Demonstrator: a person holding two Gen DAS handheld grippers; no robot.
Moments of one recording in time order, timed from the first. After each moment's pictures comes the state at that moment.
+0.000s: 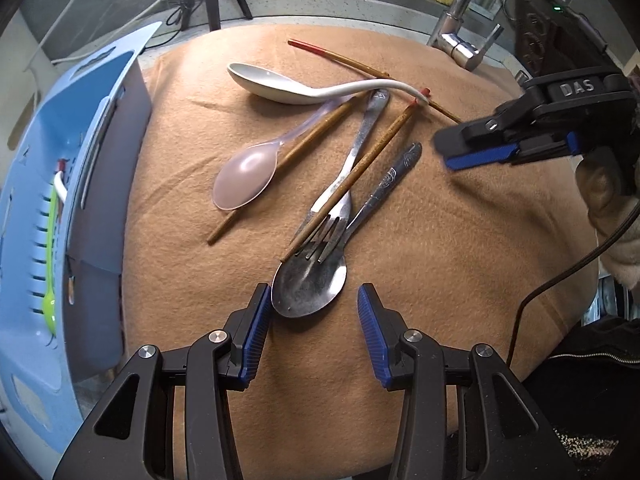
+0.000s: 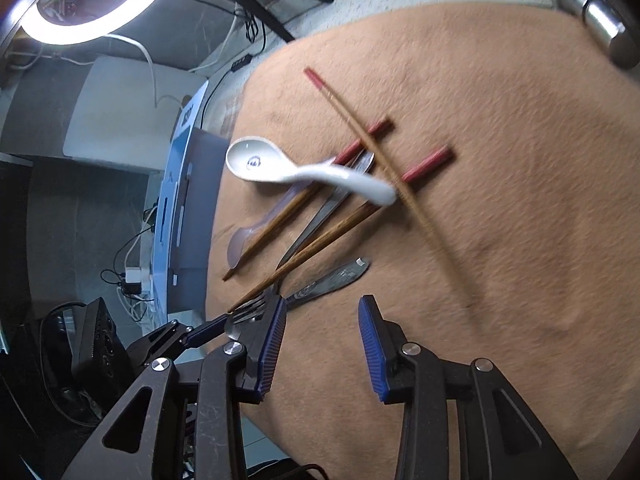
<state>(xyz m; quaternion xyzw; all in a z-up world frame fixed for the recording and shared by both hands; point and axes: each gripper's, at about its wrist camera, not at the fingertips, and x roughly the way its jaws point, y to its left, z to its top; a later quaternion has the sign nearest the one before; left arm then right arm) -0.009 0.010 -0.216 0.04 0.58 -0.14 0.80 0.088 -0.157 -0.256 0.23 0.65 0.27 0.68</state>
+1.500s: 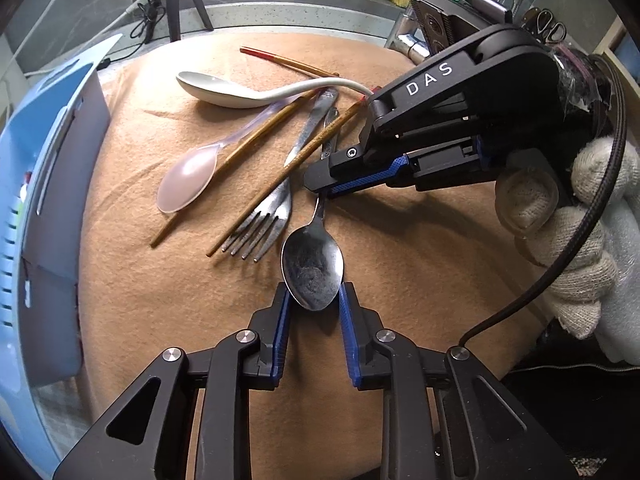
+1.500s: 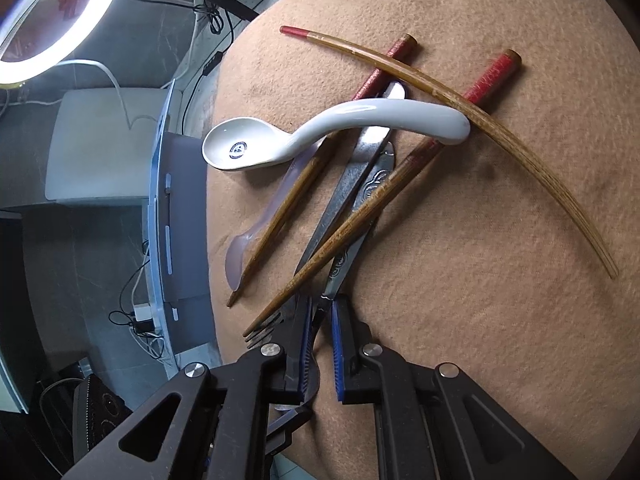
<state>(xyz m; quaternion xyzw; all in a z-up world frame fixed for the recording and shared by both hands) -0.029 -0.010 -0.222 0.02 0.55 -0.20 0.81 0.081 -0.124 -0.286 0.30 0.65 0.21 0.67</state>
